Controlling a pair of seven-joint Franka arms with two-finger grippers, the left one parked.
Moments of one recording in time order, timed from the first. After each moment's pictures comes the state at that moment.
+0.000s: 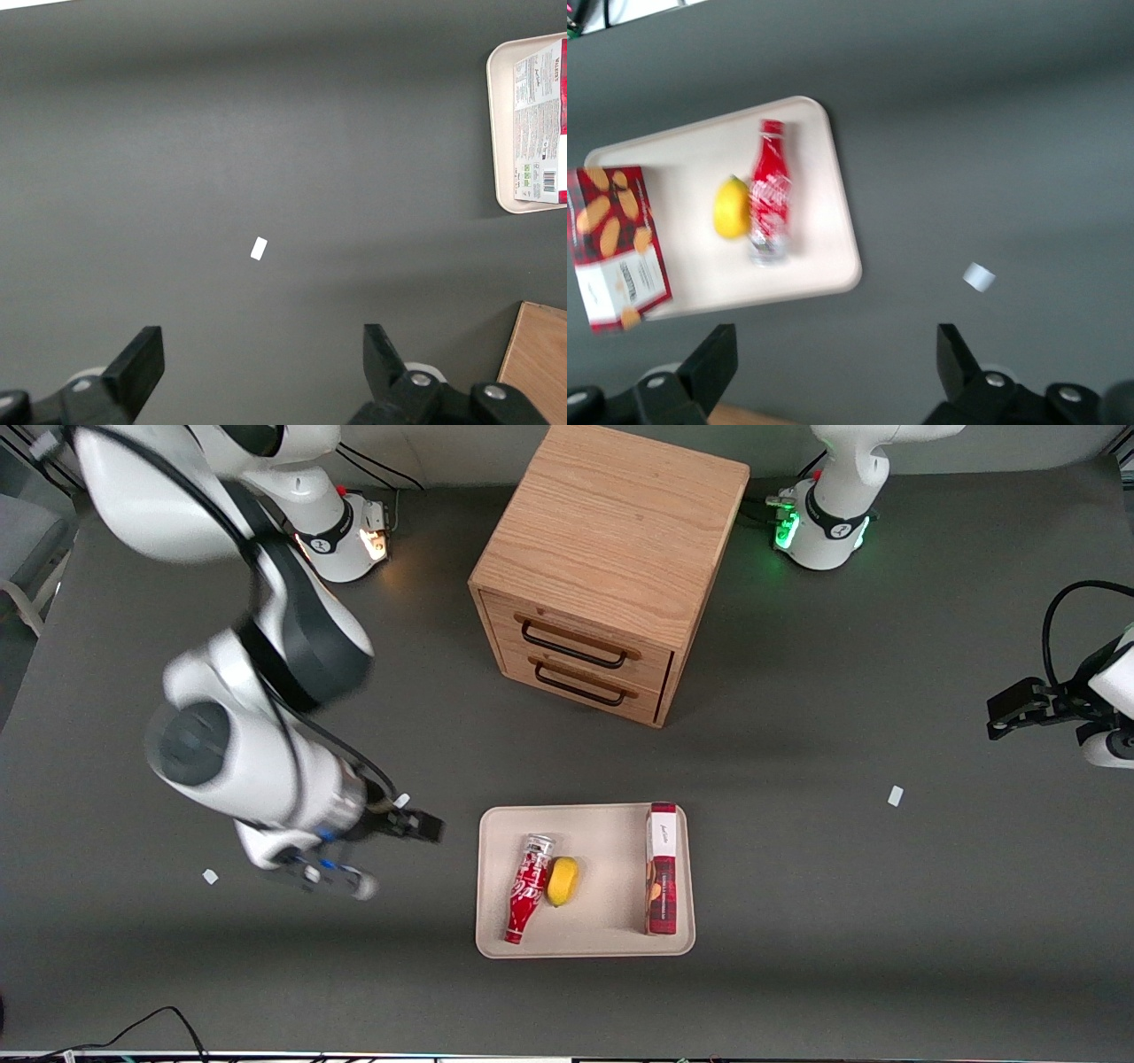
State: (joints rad) arm 0.10 0.58 0.39 -1.04 -0.13 1.61 0.66
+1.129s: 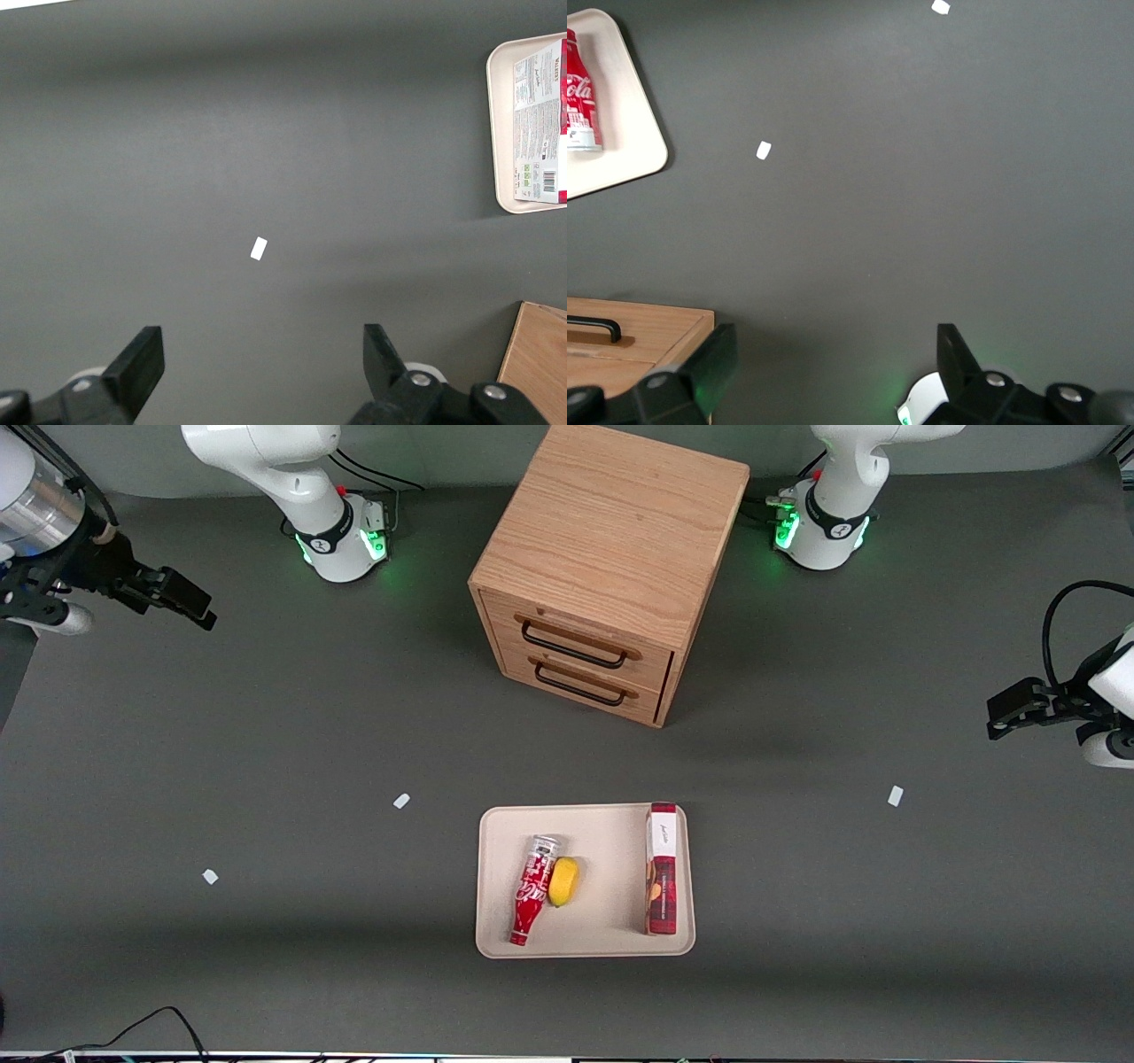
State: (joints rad) arm 0.07 -0.27 0.04 -1.84 0.01 1.52 0.40
